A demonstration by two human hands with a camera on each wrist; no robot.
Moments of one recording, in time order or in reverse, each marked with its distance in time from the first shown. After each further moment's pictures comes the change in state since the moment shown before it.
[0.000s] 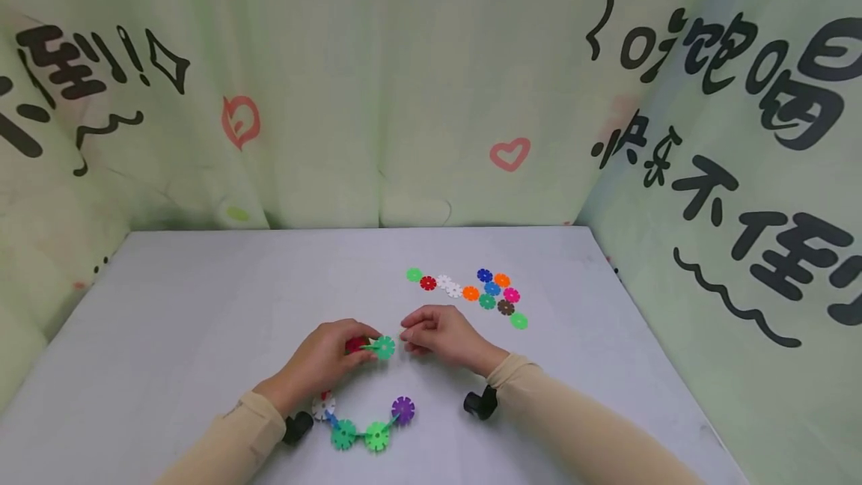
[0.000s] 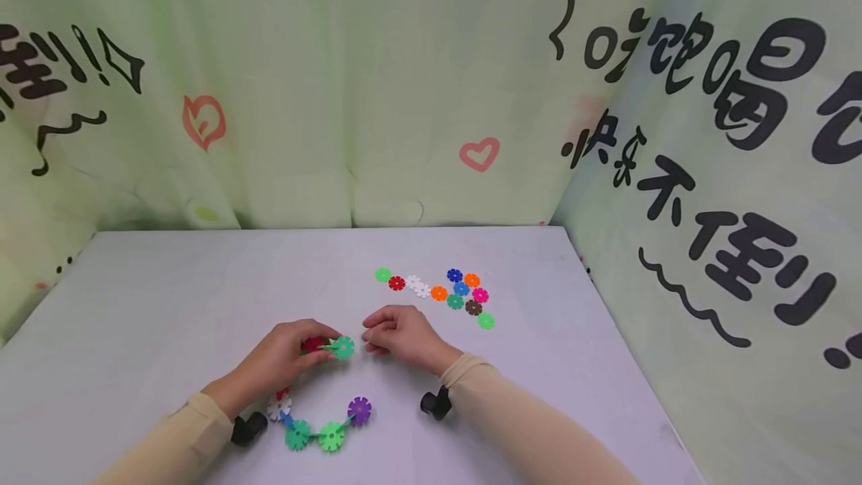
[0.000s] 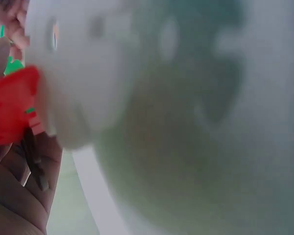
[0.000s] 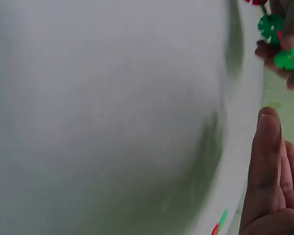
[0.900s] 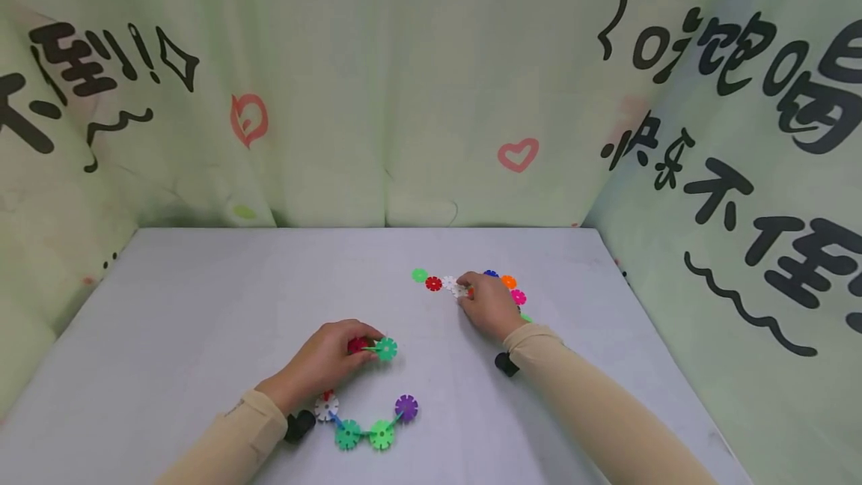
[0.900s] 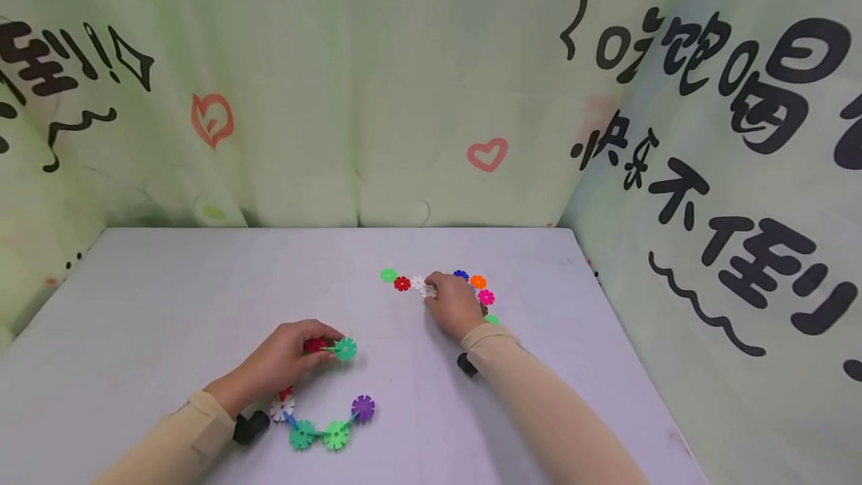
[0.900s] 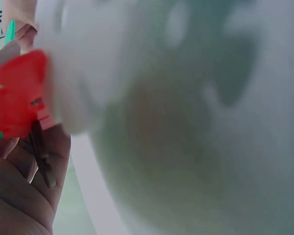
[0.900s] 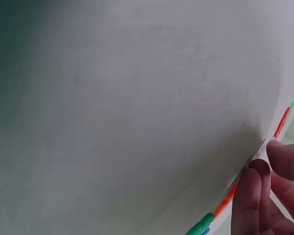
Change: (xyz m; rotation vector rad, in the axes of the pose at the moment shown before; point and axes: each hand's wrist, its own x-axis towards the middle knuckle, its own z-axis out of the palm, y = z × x) left_hand -0.003 -0.004 -0.003 -0.069 -0.020 -0.039; right_hand 0.035 0.026 -0.063 -0.738 0.360 0.017
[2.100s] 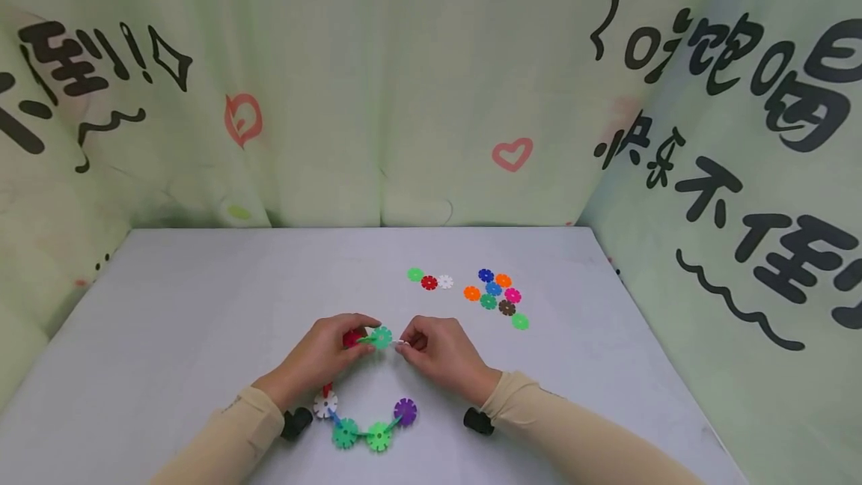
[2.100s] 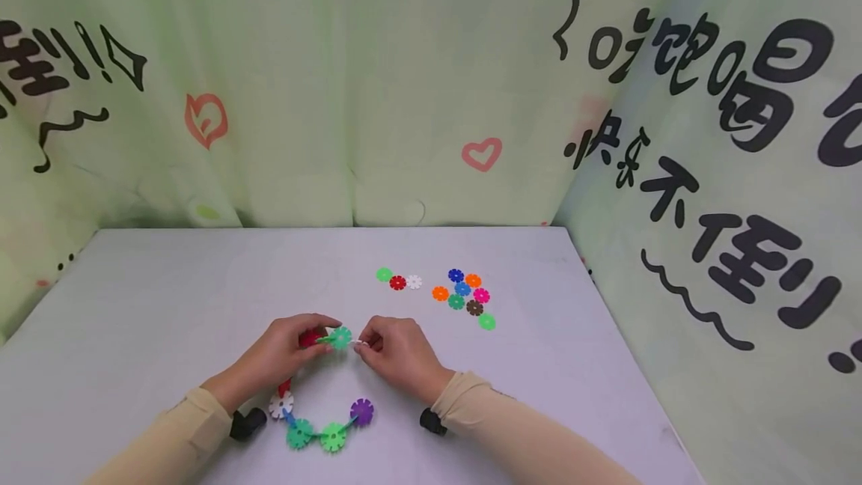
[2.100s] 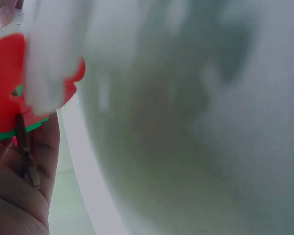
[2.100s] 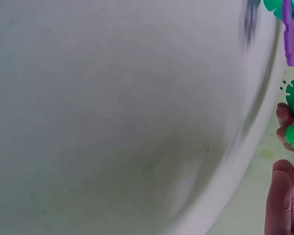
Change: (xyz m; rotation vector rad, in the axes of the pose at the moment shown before) left_hand 0.004 0.002 -0.002 -0.025 0.026 -0.008; right_hand -0.076 -0.077 0.021 0.260 -0.006 -0.424
